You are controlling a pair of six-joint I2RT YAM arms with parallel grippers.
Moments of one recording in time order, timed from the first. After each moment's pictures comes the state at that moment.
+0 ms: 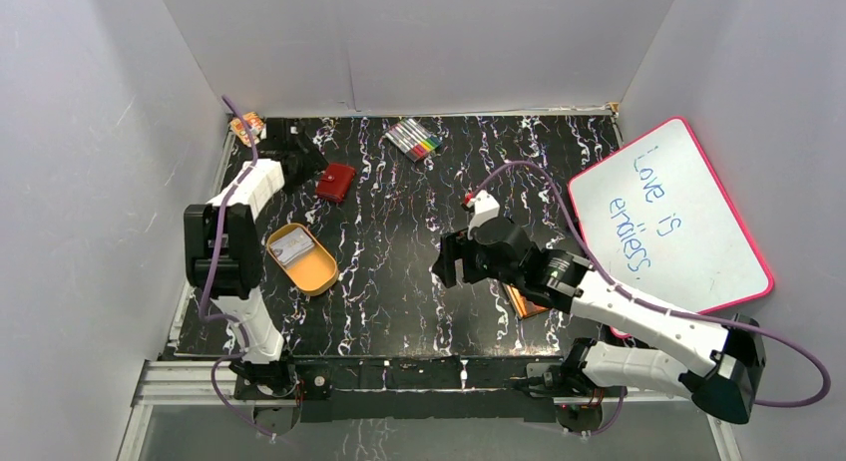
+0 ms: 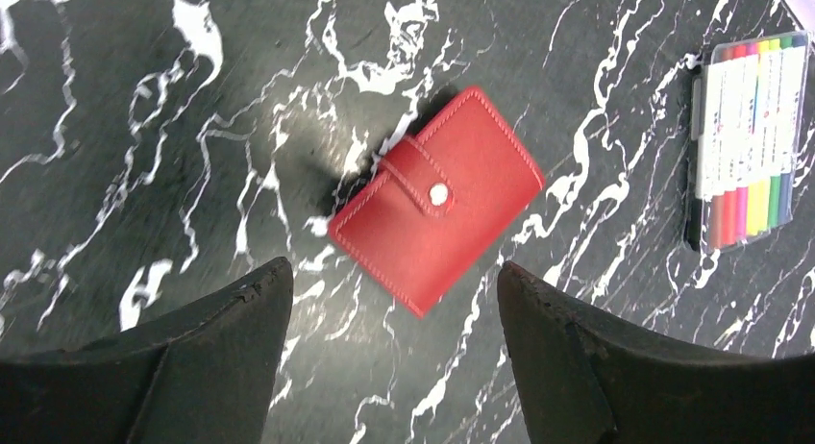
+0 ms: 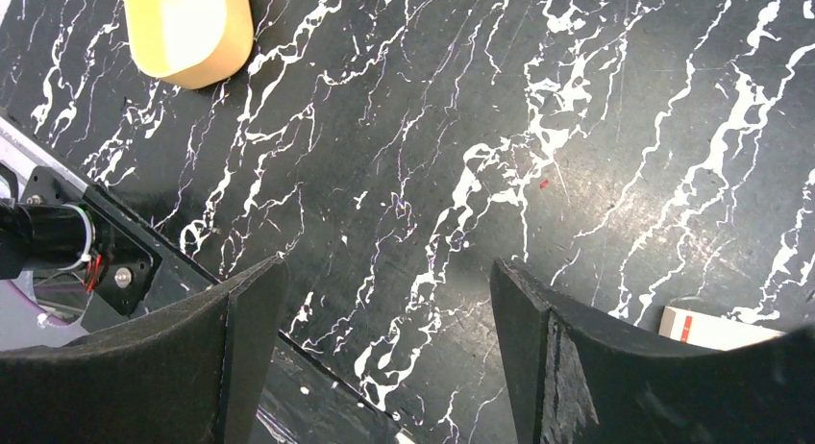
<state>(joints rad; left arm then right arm) -0.03 1.82 1.36 -0.40 -0.09 -0.64 1.02 1.04 0.85 -0.41 0.16 0.51</state>
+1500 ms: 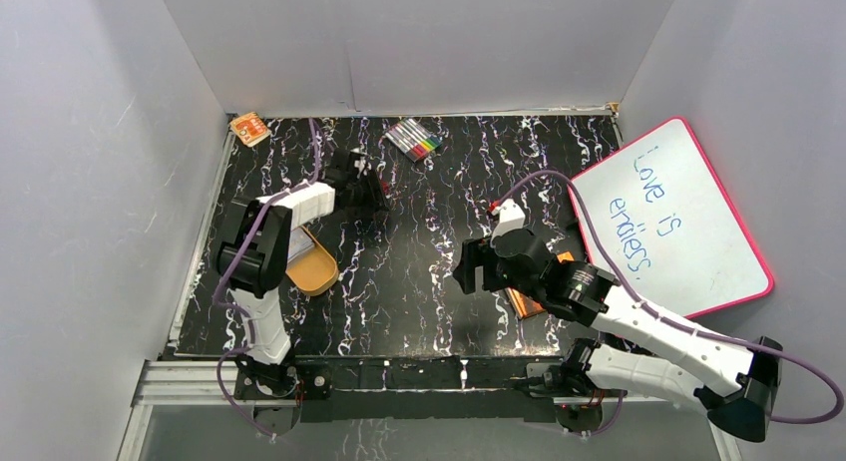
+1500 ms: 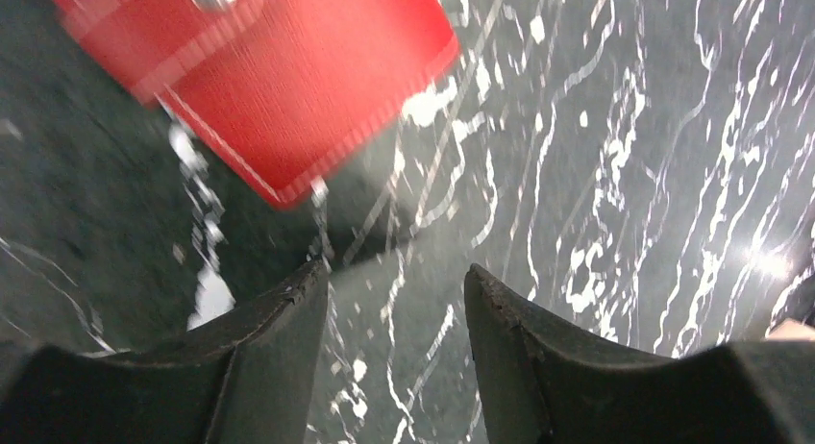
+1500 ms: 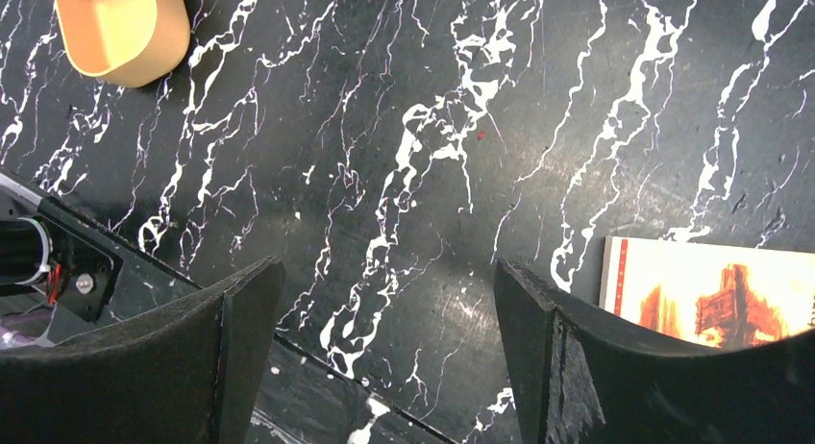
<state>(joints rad) -0.30 1.94 1.23 -0.21 0.17 -0.57 1.02 0.89 0.79 -0.54 0.27 0.56</state>
